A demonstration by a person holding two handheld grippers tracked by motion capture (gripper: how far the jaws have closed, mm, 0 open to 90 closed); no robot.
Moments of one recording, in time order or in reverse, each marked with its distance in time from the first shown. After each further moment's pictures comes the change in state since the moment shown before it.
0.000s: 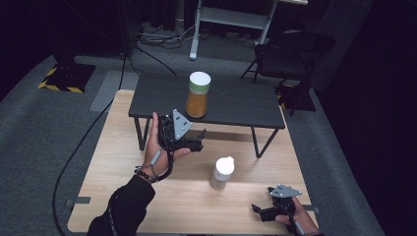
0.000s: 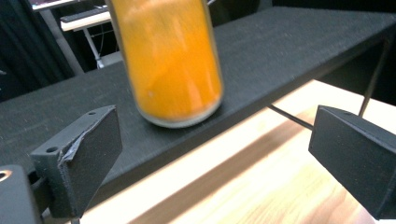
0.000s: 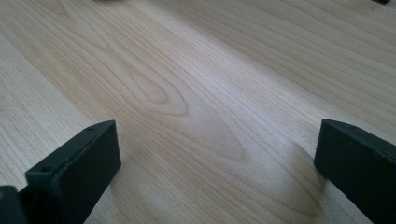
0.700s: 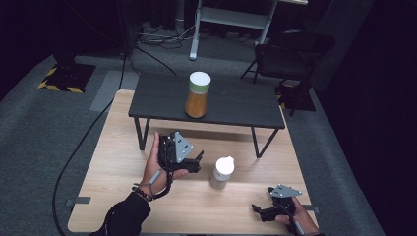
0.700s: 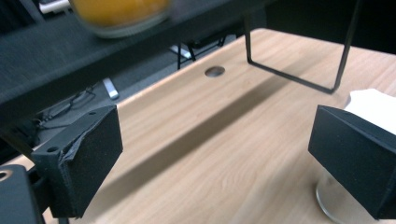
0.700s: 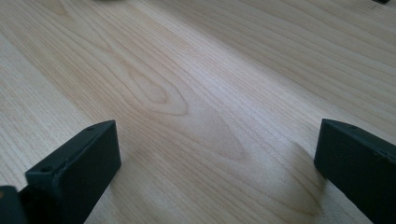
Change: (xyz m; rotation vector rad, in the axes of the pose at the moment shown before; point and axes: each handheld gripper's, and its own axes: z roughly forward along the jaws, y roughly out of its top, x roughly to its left) left arm -0.021 -0.041 -0.004 0.086 -0.028 0.059; right arm 0.000 0.000 0.000 0.000 -0.001 0.000
